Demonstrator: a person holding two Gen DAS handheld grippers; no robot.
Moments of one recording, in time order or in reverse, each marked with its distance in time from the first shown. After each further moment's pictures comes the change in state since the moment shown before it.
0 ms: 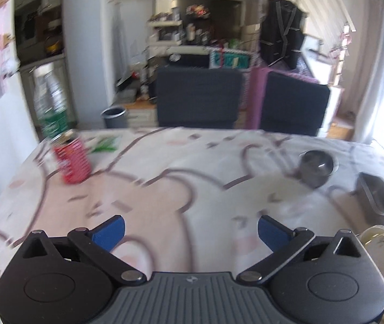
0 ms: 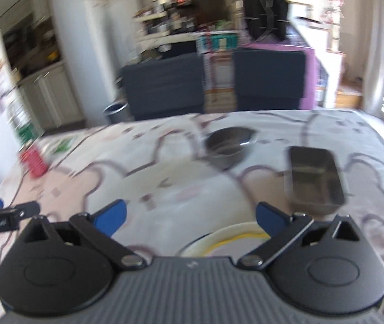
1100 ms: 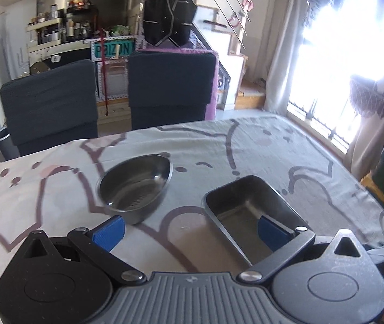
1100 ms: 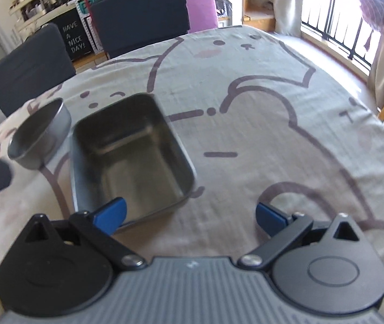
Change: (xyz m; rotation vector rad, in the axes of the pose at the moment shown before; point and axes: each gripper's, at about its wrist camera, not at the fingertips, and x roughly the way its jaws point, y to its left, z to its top) left arm 0.123 -0.258 0.037 0.223 0.080 -0.350; right arm 0.115 -0.196 -0.005 0.280 0.235 -0.302
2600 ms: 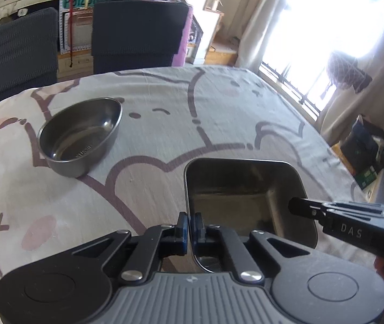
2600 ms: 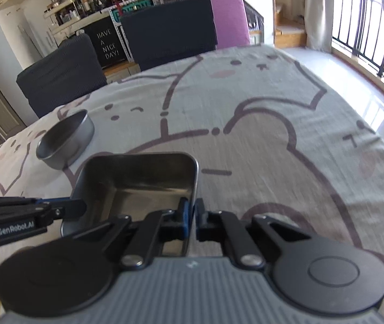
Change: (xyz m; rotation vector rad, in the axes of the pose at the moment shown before) left arm 0.021 -0.009 -0.010 -0.065 0.211 -0.180; right arm -0.040 -0.037 0.002 -0.065 -0.063 0.155
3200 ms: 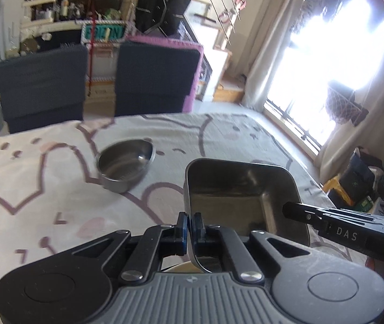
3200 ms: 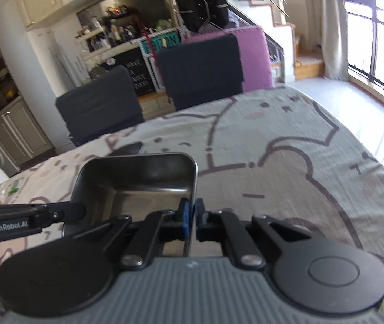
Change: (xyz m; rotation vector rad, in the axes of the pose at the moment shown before) left arm -0.117 0.007 -0.021 -0.030 -0.175 0.033; right arm -0.084 0.041 -0.008 -0.032 -0.149 0.116
